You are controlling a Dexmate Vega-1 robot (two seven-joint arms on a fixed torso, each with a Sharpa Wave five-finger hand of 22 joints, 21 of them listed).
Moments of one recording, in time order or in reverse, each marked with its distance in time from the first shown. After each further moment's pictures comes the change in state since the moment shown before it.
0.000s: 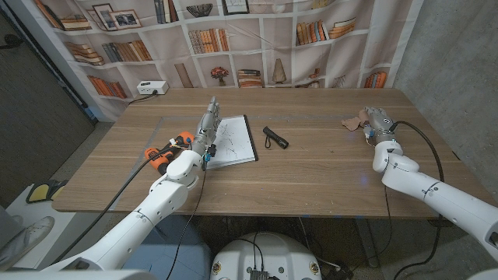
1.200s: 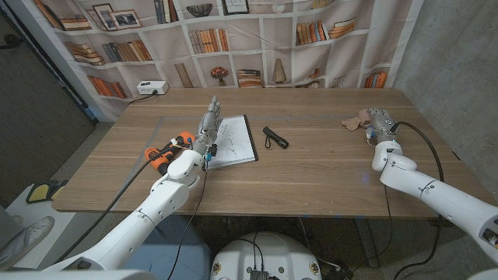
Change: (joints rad) left arm -0.002 -0.007 0.002 0.000 -0.010 -0.001 -0.005; left_hand -0.005 -0.005 0.000 0.000 0.000 0.000 0.000 0.000 0.000 0.000 0.000 0.000 0.000 0.000 0.000 0.000 0.000 0.000 0.000 0.000 0.000; right arm 0.028 0.027 -0.014 0.057 0.023 -0.020 -0.012; right_hand 0.034 0.000 0.020 0.007 0.008 -0.010 -0.015 0.000 0.000 -0.016 -0.027 0.000 0.000 -0.011 0.000 0.002 0.005 -0.004 -0.001 0.004 0.000
